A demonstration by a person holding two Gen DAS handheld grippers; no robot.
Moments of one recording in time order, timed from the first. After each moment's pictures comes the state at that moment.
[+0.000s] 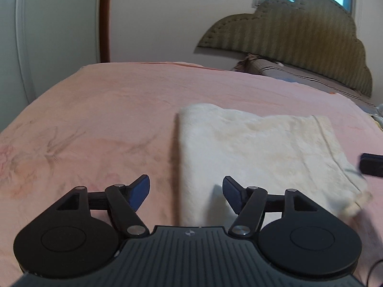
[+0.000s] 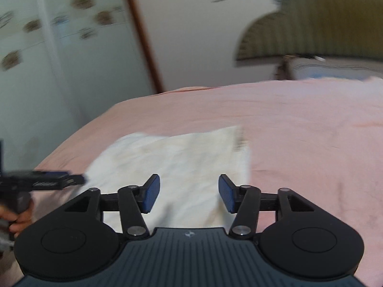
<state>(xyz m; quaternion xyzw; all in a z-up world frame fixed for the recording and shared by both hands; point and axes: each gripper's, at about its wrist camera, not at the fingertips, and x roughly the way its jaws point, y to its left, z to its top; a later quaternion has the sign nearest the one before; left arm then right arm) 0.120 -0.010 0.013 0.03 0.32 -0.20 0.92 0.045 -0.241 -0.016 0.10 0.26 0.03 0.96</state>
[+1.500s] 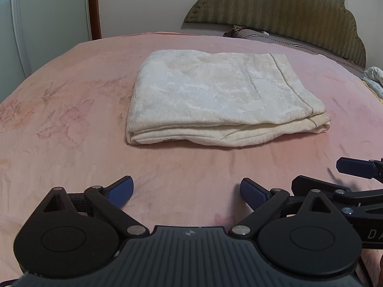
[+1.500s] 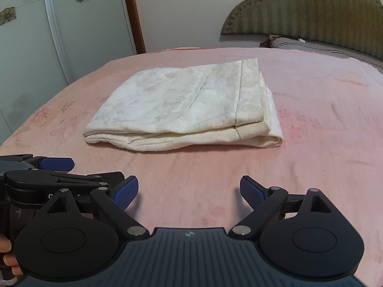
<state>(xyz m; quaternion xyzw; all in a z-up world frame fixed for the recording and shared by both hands) 0.011 -0.034 -0.021 0.07 0.36 -0.19 0.91 -0.027 -0.133 -0.063 0.08 0.32 -0.07 0.94</state>
